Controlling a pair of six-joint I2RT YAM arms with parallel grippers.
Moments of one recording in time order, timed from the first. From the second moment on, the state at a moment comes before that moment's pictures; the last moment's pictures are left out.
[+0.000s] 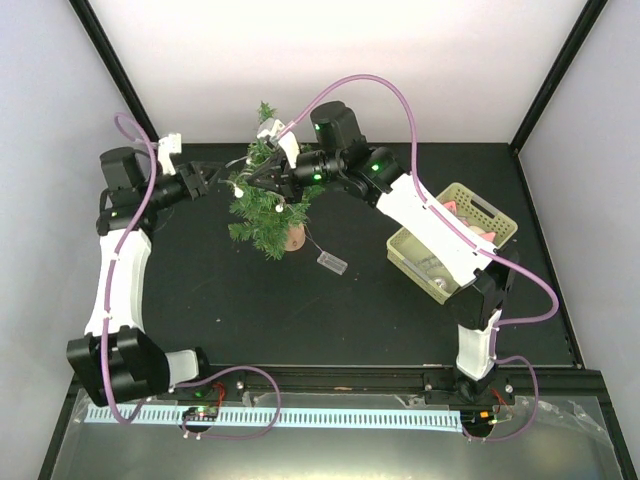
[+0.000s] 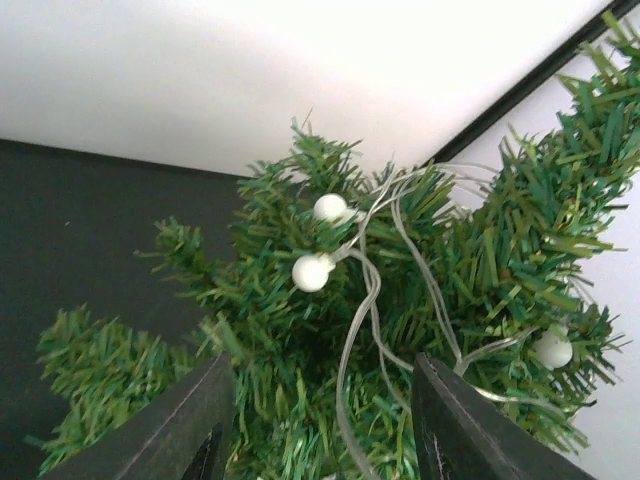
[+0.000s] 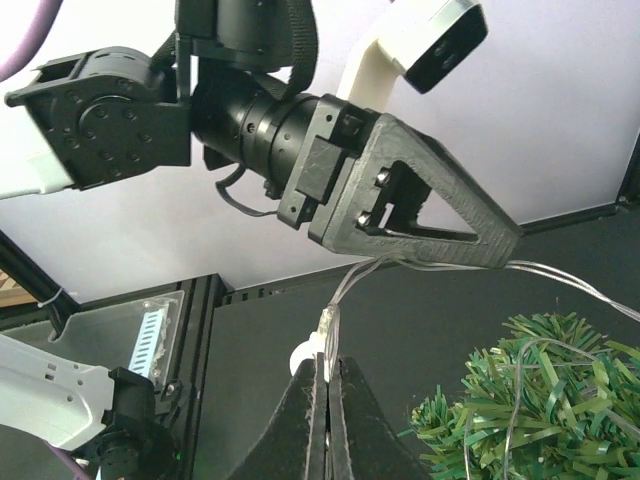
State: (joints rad) left arm 0.24 1.23 1.17 -0.35 0.93 -0.35; right arm 0.80 1.90 2.11 -0.58 -0.72 -0.03
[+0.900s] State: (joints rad) left arm 0.18 1.39 1.30 -0.30 1.12 -0.37; right arm 0.80 1.90 2.10 -0.55 -0.69 -0.02
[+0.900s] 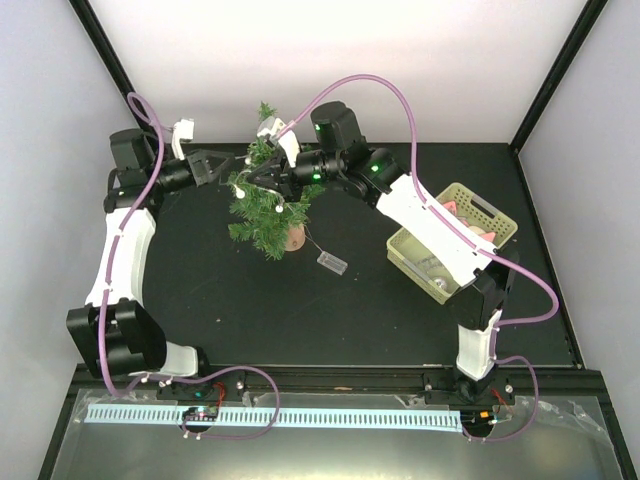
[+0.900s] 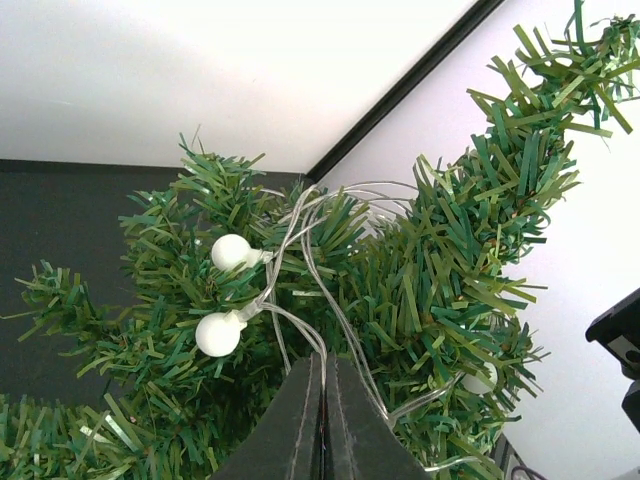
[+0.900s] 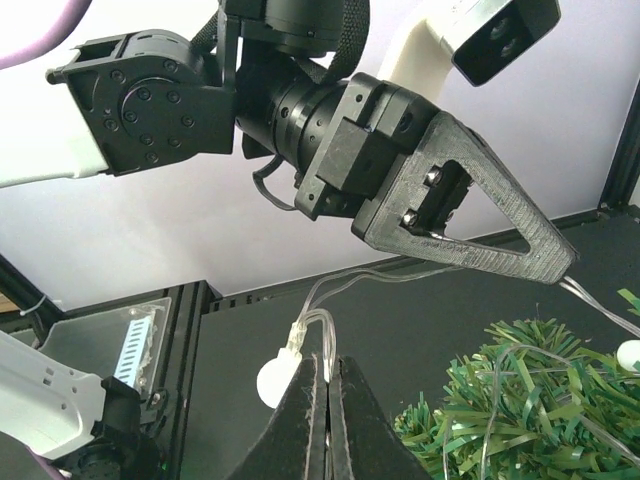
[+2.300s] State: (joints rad) left arm 0.18 1.38 1.25 -0.15 0.61 -0.37; right arm 0.80 1.88 1.95 -0.42 -0.55 0.07
